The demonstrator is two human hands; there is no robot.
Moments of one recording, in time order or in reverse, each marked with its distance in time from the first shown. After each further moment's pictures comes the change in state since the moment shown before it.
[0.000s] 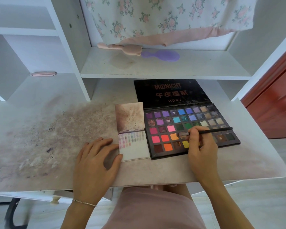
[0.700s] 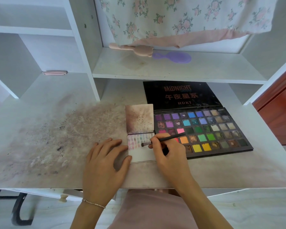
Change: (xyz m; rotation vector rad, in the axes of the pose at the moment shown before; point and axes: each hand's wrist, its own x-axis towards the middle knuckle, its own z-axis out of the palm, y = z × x) left_hand -0.001 -0.001 0.000 -0.009 -0.008 -0.002; right_hand -0.018 -0.027 0.064 0.046 -0.345 -0.012
